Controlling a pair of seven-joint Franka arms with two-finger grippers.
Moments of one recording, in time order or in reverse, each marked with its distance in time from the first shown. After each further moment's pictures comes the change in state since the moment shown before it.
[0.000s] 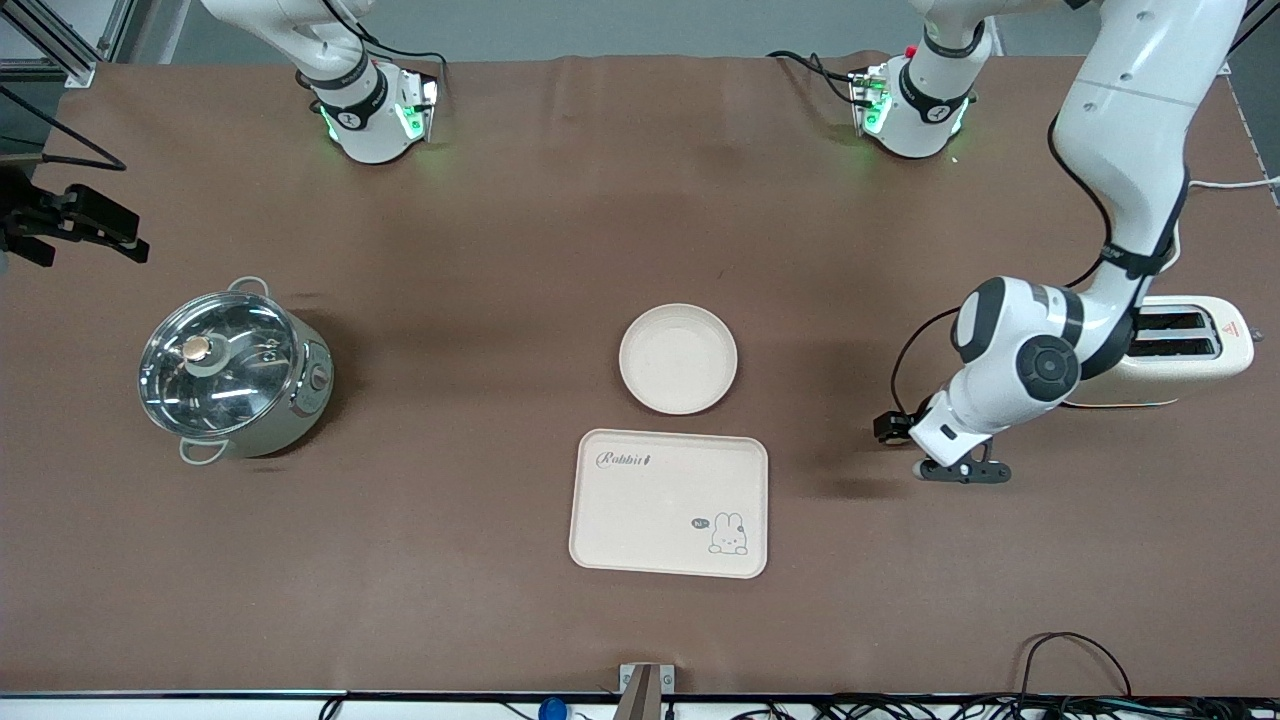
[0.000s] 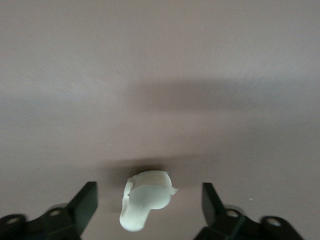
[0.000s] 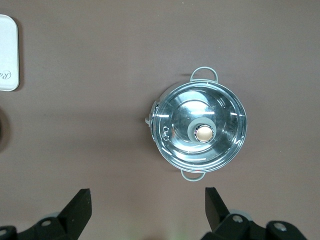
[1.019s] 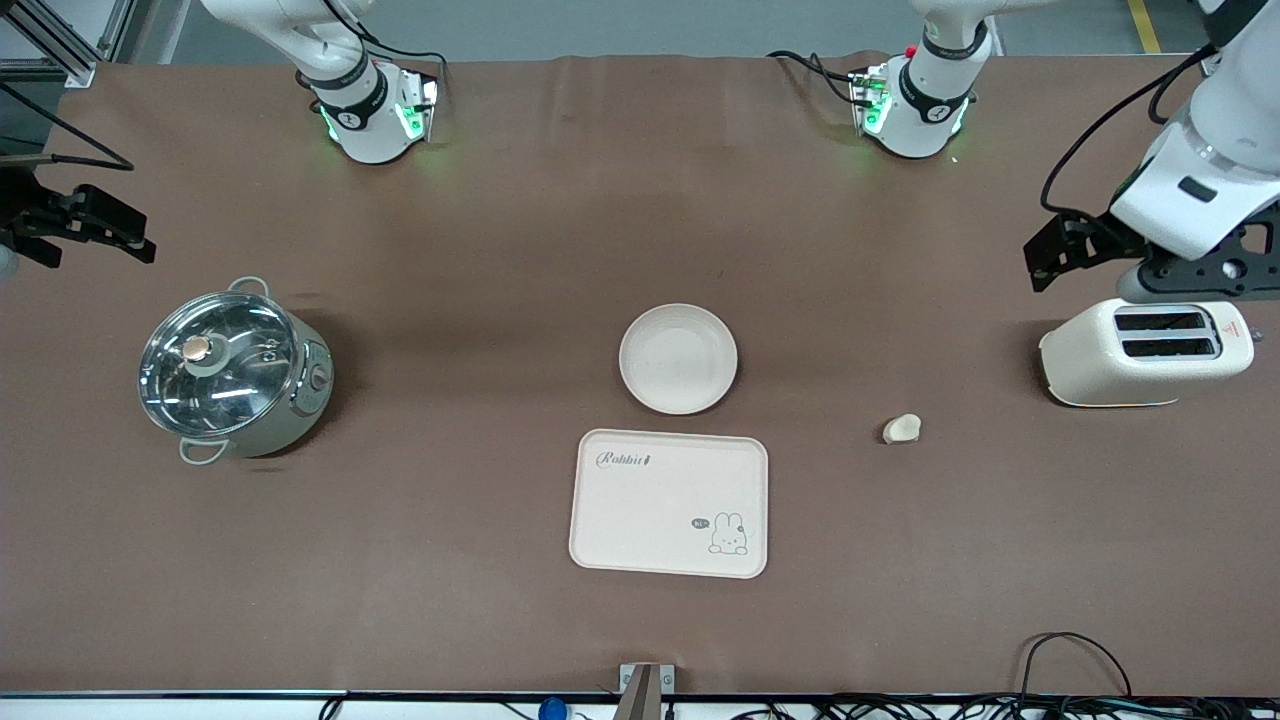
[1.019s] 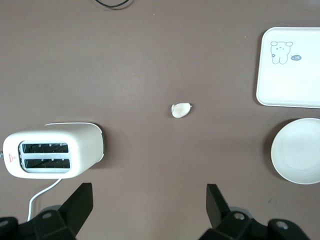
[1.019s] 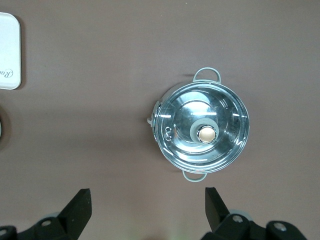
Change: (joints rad) left arm 0.015 -0.482 -0.054 0.400 -0.022 -0.864 0.002; right arm 0.010 0.000 0.000 -0.002 0.000 0.002 0.000
